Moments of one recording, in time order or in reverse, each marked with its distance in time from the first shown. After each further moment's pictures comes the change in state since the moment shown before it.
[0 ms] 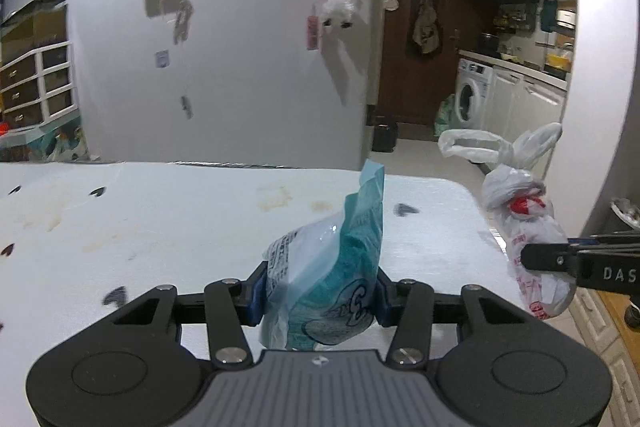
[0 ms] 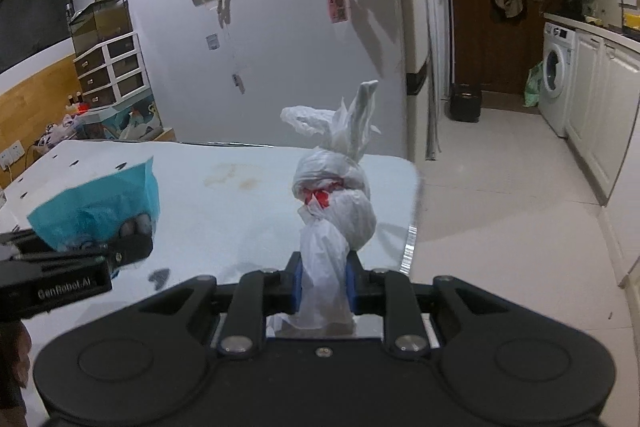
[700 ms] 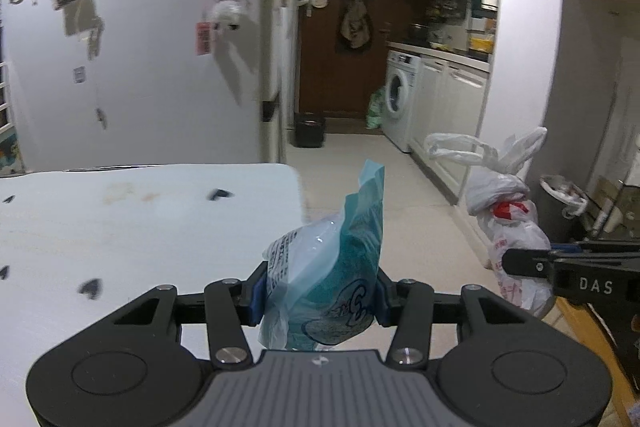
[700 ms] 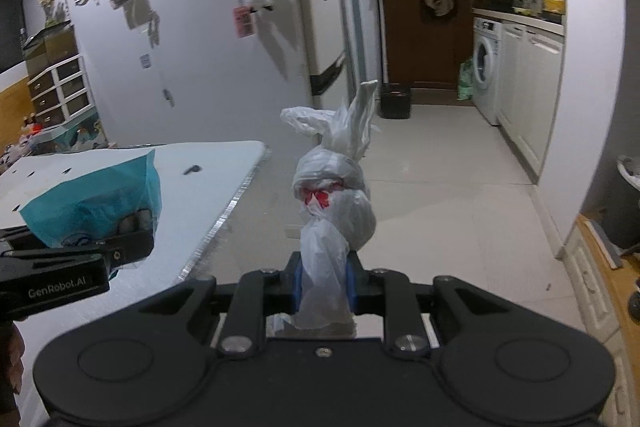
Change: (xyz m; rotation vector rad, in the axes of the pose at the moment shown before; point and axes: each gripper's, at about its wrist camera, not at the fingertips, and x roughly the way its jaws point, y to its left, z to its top) left arm -0.026 -0.159 -0.023 0.069 0.006 -0.162; right arm -0.105 -0.123 -0.053 0.071 -0.024 -0.151
